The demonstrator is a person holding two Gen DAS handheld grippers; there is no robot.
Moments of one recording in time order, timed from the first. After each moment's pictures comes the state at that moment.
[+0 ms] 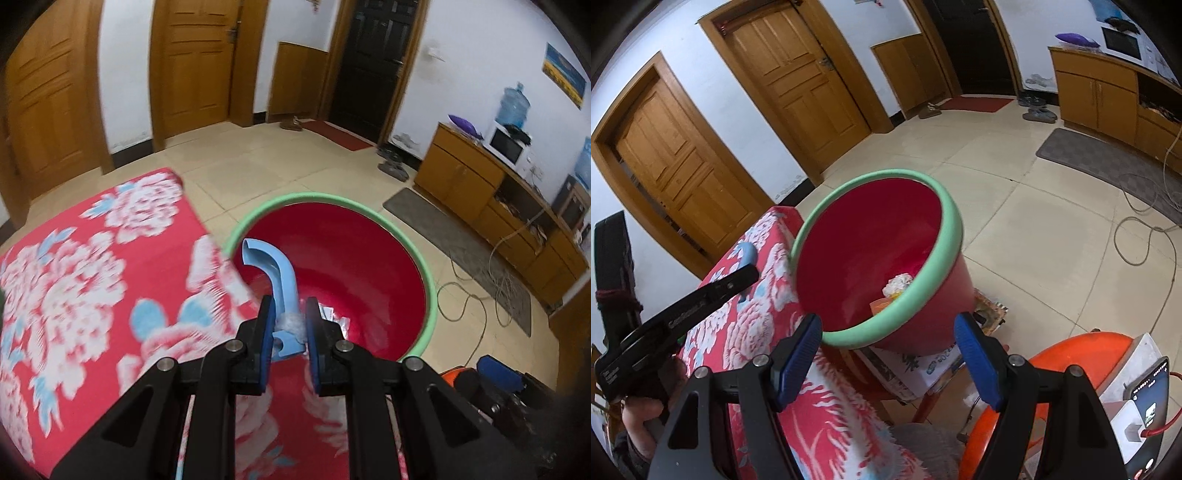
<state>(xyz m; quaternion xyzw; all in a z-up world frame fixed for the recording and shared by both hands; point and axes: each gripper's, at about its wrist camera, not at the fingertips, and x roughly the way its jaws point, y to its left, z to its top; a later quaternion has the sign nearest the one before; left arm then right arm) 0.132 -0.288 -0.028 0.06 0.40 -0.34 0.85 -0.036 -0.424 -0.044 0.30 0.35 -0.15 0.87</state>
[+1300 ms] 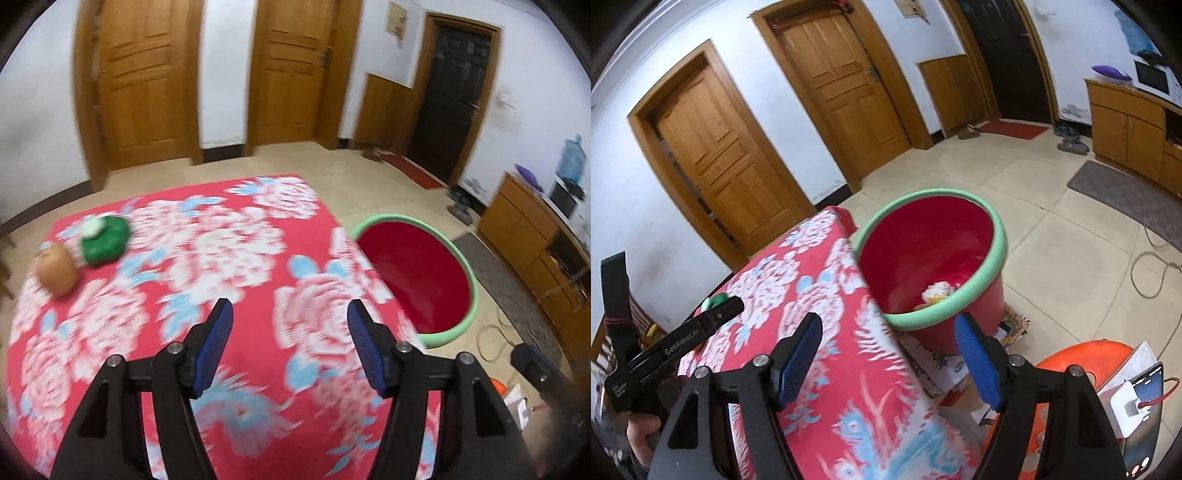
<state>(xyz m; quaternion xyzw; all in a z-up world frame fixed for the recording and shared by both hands) 0.072 -0.142 0.017 0.01 0.37 -0.17 0.91 -0.062 -0.365 0.005 0.25 0.32 -0.09 0.91</state>
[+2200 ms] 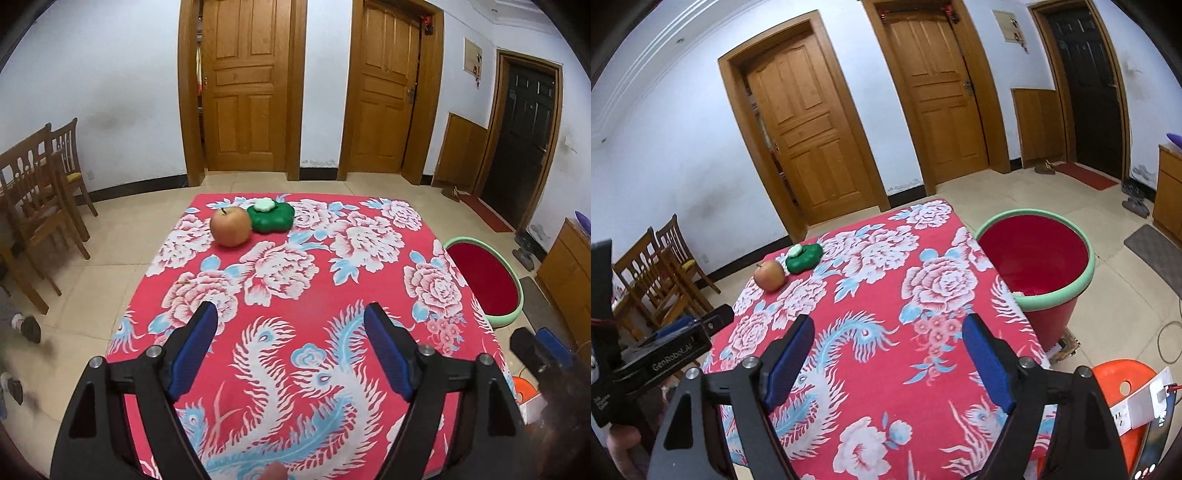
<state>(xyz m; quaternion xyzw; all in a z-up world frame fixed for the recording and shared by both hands) -0.041 -0.001 0.049 -0.02 0.33 -0.01 0.94 -0.094 -0.220 0.042 0.15 0.29 0.03 0.94</state>
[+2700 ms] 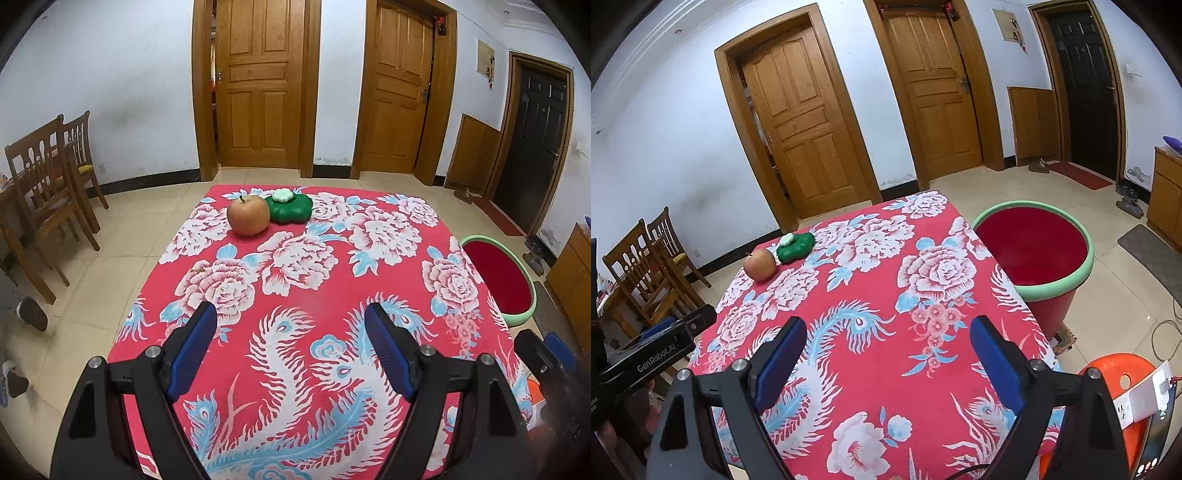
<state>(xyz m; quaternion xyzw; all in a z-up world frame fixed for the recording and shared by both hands) -0.042 0.010 0.034 -0.03 0.34 0.02 0.94 -0.090 -0.213 0.027 0.14 0.31 0.02 0.94</state>
